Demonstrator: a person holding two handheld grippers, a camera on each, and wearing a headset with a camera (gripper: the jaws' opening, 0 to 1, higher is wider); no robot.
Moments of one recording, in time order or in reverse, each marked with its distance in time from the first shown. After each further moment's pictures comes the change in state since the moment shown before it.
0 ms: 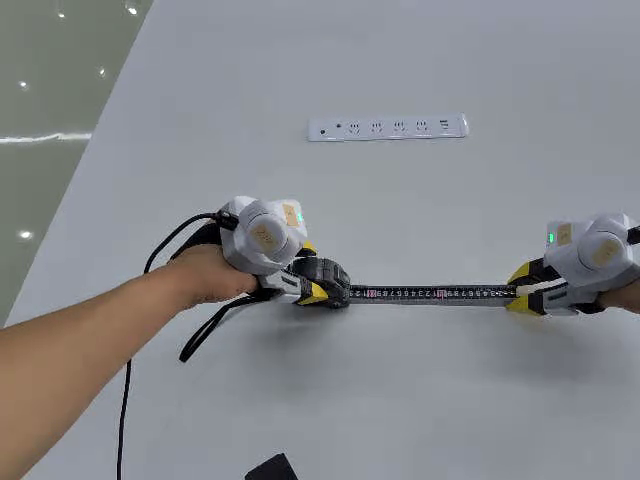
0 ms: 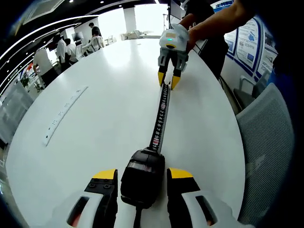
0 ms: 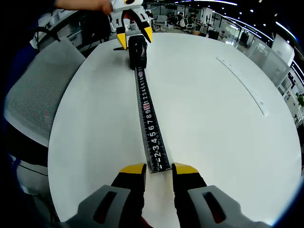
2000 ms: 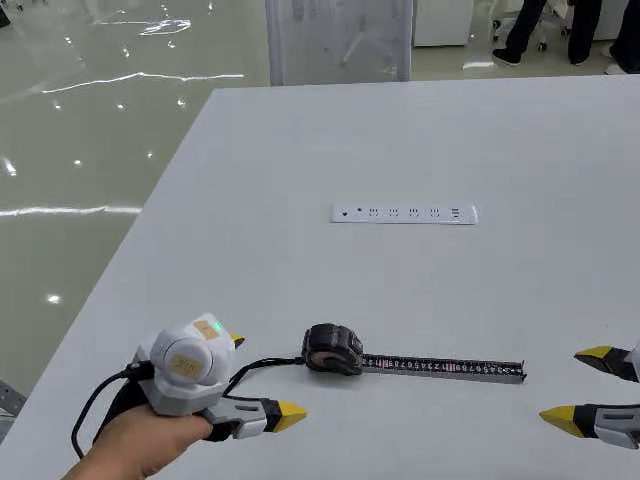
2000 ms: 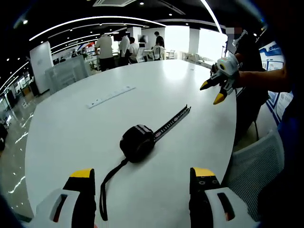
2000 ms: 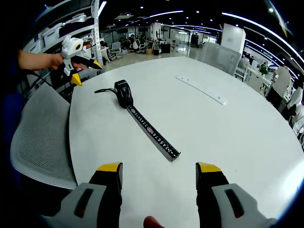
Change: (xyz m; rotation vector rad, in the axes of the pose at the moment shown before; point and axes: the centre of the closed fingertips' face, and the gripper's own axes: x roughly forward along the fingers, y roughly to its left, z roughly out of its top) left arm -0.114 -0.058 -0.038 -0.460 -0.132 0.337; right arm -0.100 0.049 0.021 0.346 -0.215 -0.267
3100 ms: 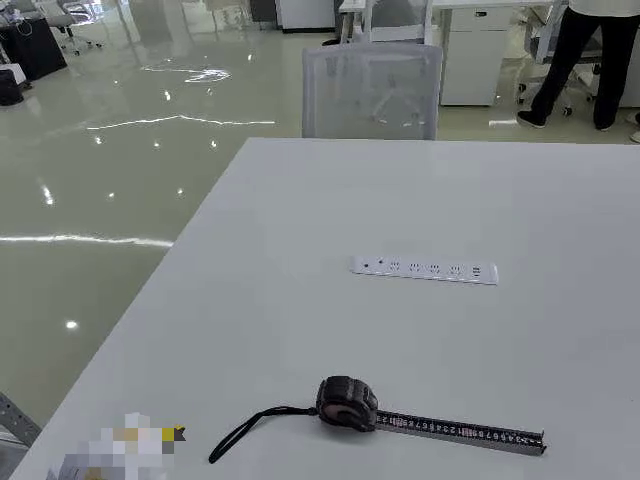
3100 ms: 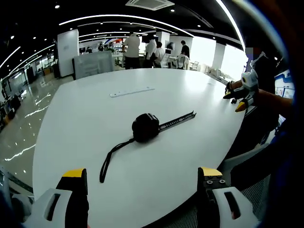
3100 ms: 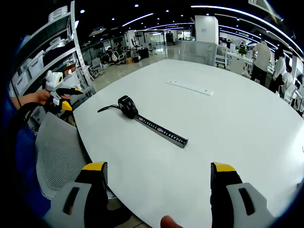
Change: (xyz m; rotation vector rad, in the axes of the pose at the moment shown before) left arm -0.075 -0.008 -0.042 -0.220 -0.023 0.122; right arm -0.071 0.044 0.005 0.246 -0.036 -0.064
